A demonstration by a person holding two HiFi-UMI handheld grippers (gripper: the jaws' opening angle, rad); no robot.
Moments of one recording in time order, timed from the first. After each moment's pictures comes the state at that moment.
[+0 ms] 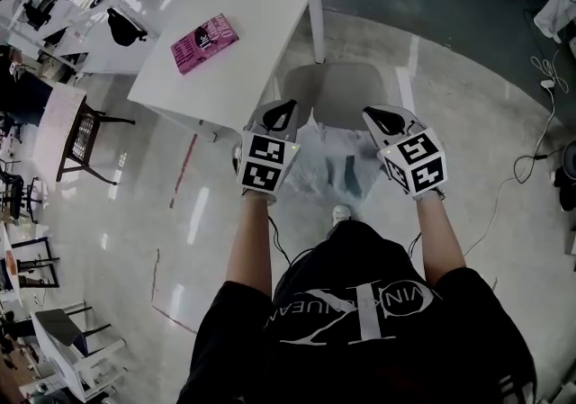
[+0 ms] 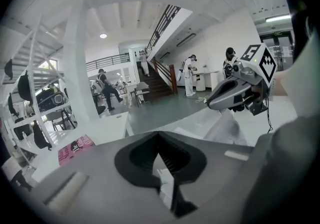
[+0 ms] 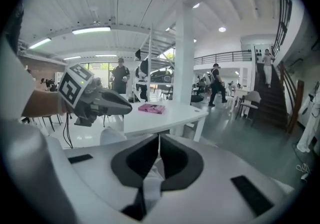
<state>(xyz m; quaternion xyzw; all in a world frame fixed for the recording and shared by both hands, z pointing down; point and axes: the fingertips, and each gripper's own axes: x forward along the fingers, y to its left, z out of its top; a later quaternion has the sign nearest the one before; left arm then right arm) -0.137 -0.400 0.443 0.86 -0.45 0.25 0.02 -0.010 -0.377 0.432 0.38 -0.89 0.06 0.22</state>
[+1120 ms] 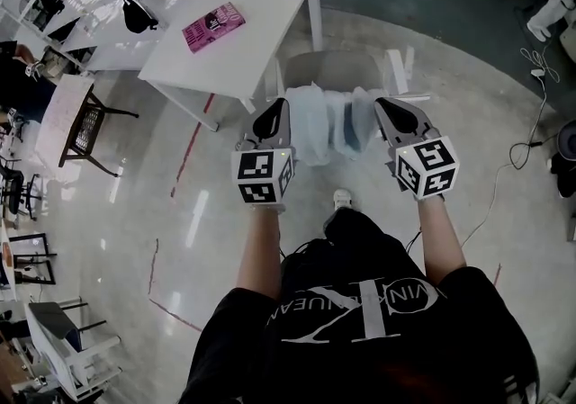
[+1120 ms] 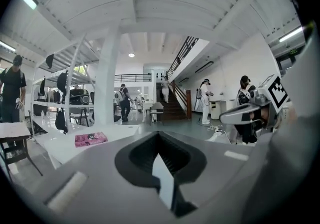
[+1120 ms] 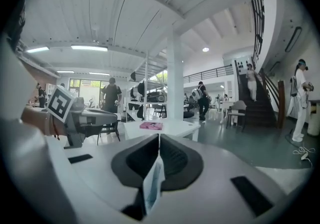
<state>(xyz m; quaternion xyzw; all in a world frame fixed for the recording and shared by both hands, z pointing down) -0.168 -0.258 0.391 0.83 -0.55 0.07 0.03 0.008 -0.246 0.383 0.45 -0.89 0.03 0.10</state>
